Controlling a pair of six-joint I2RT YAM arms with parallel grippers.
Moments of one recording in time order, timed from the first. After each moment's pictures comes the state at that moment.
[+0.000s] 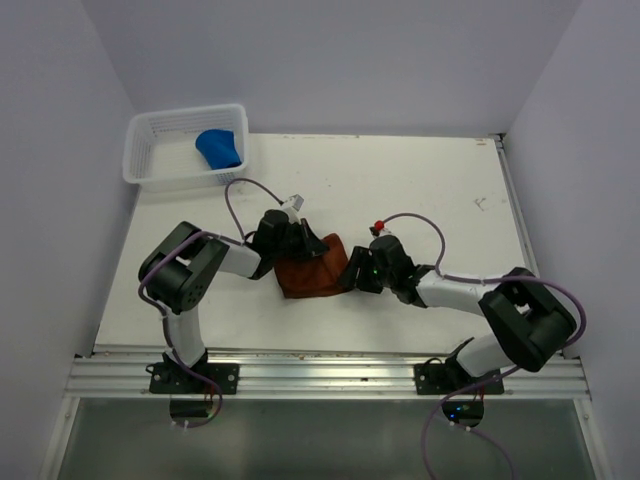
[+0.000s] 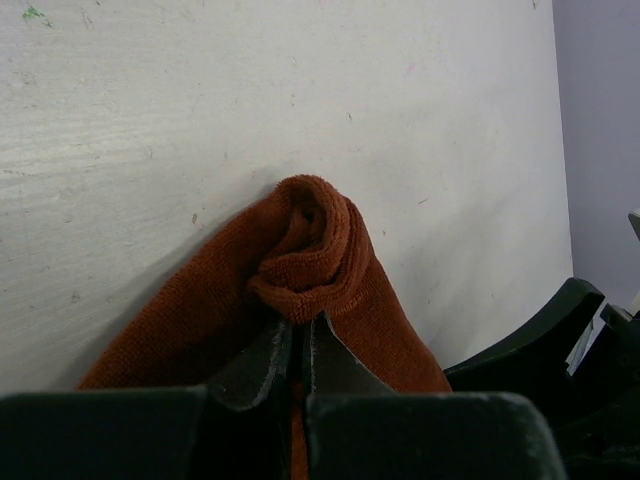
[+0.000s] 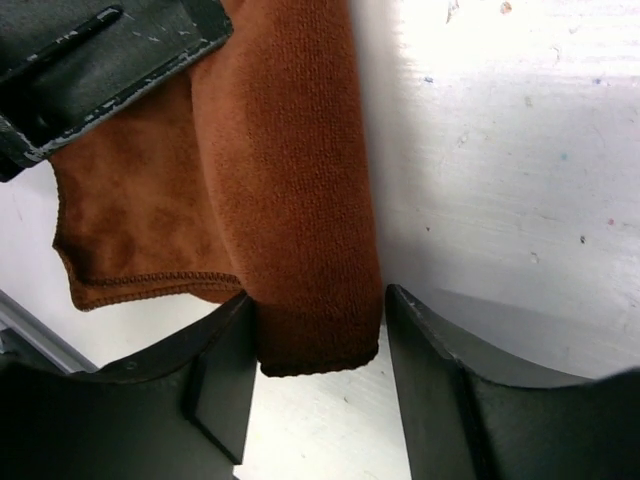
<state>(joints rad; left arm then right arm) -0.54 1.88 0.75 0.61 0.34 -0.77 0.68 1.46 0.55 0.14 -0.07 0.83</state>
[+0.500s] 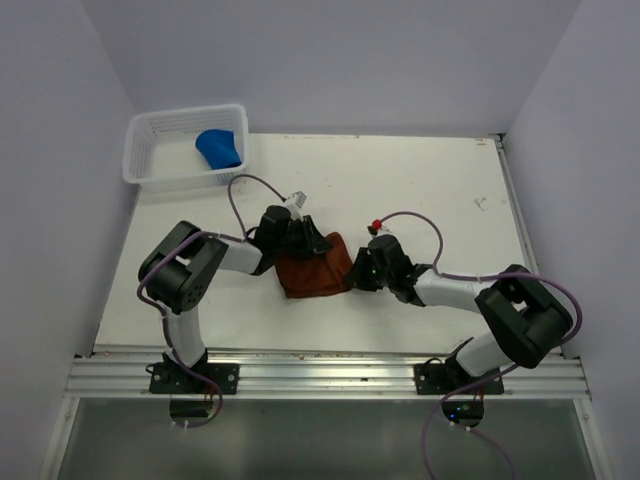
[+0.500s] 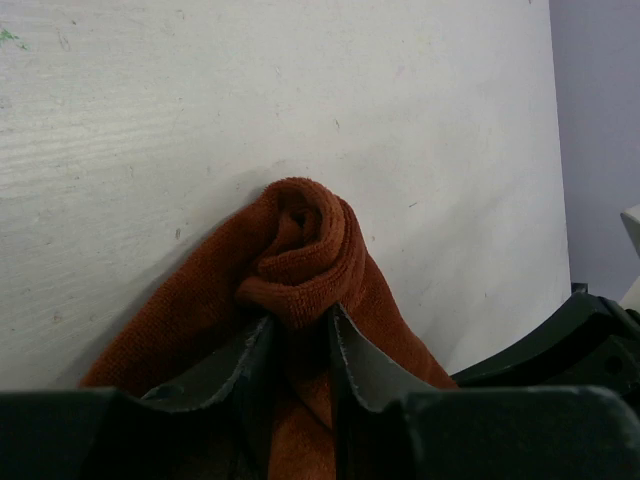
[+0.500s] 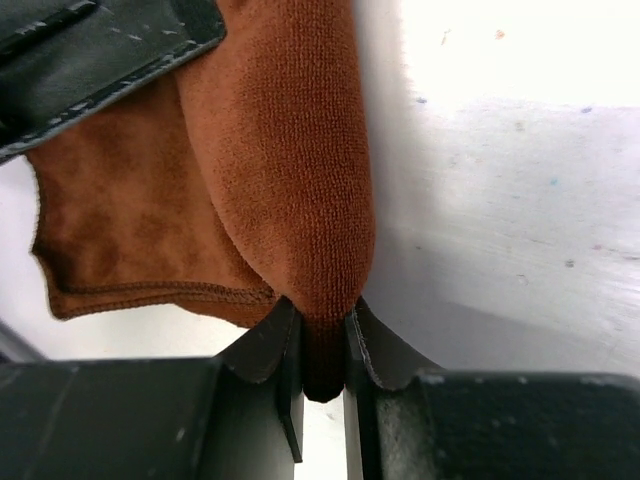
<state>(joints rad) -0.54 1.88 0.78 0.58 0.35 -0.75 0.68 1.49 0.54 0.20 -0.06 0.79</state>
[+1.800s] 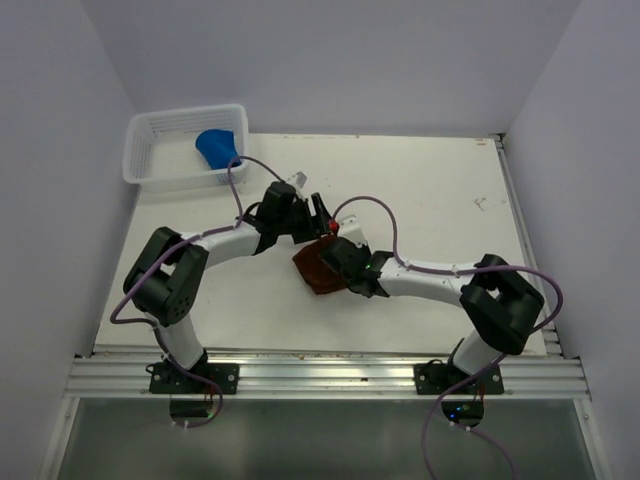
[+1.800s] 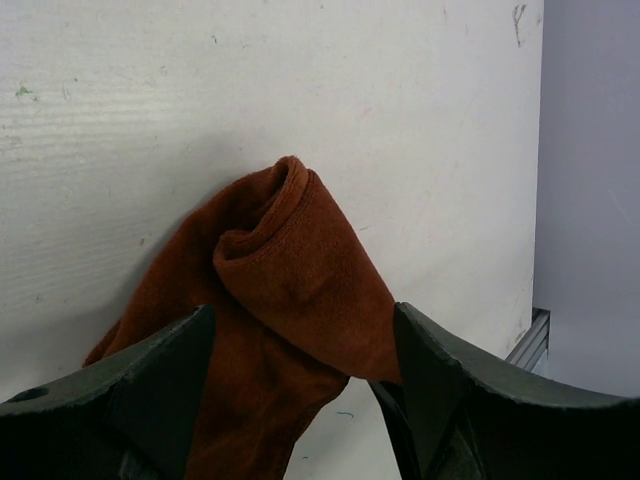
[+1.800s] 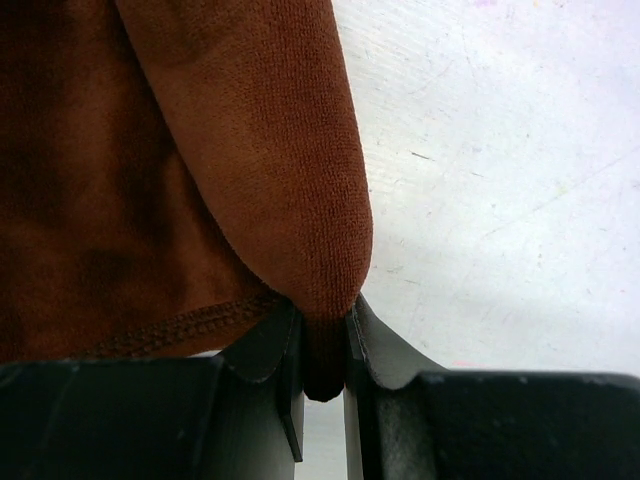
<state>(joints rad) -0.54 1.77 1.00 0.13 0.31 -0.81 0.93 1.61 0.91 -0.35 0.66 0.43</state>
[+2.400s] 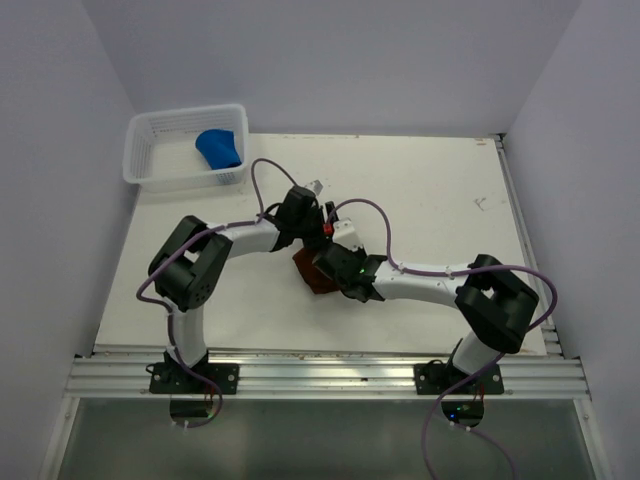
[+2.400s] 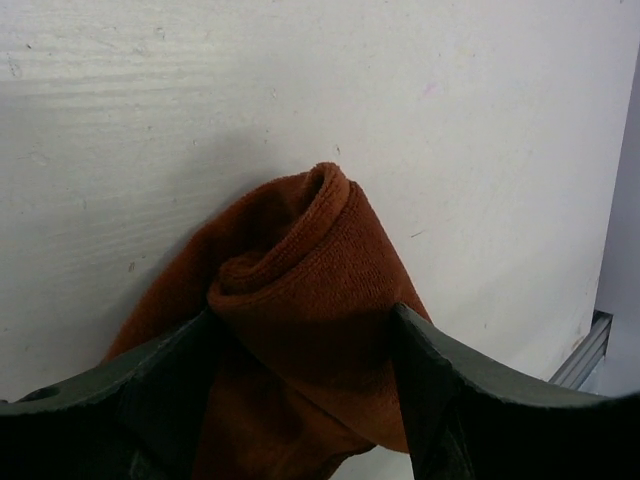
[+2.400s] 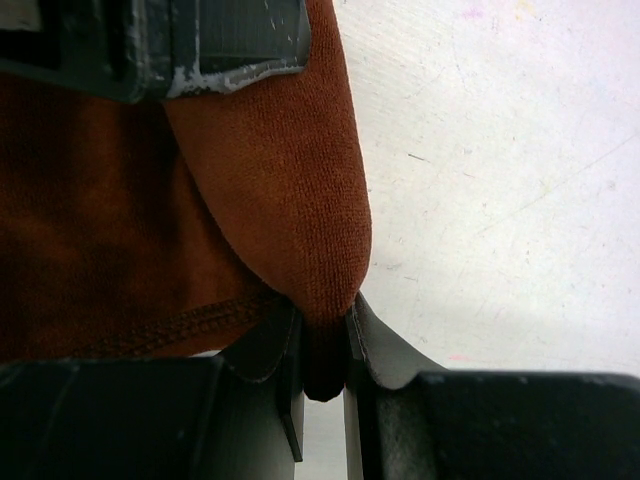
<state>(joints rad) -0.60 1.91 1.11 0.07 0.25 -0.79 0.99 1.64 0.93 -0.37 0.75 0.45</state>
